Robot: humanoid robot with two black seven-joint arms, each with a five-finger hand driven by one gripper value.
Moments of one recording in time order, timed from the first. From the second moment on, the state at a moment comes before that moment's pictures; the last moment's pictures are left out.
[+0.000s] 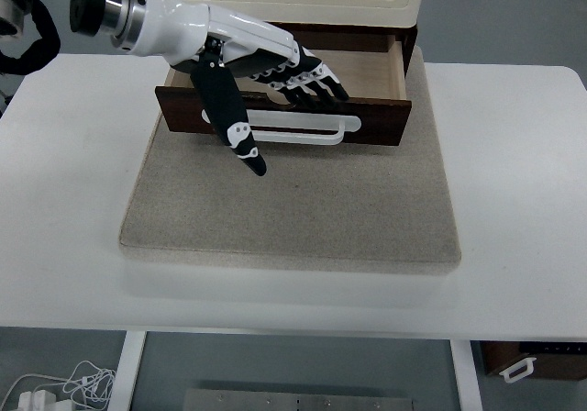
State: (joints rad) left arm -1.46 0.75 -0.43 -1.64 0.42 -0.61 0.58; right arm 0.00 0.00 -0.01 0.18 -0.04 -0.05 0.03
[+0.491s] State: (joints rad) left arm -1.46 0.65 -0.24 -1.64 0.31 -0.61 0.61; right arm 0.00 0.00 -0.01 0.18 -0.04 -0.05 0.03
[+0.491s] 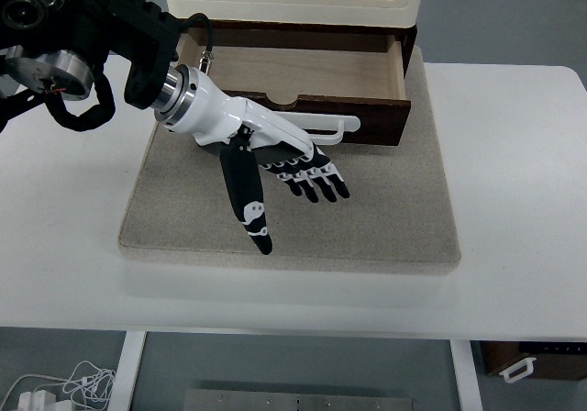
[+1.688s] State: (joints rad) left arm -1.46 0.52 -0.18 -1.42 0.51 -0.61 0.61; right arm 0.00 0.00 -0.01 0.18 -0.04 -0.05 0.03
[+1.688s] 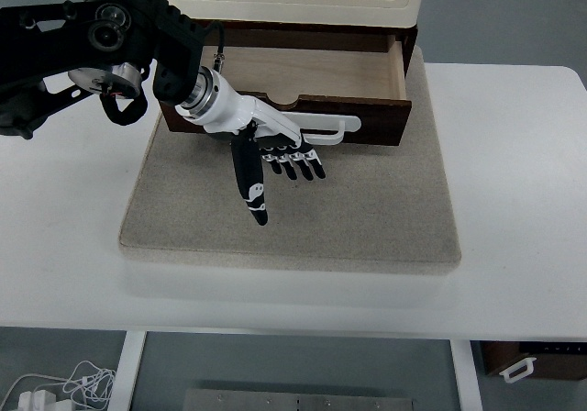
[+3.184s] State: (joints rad) left arm -1.48 0.43 -0.24 -1.20 0.60 -0.61 0.61; right arm 0.00 0.00 -0.01 0.18 -0.04 -0.05 0.03
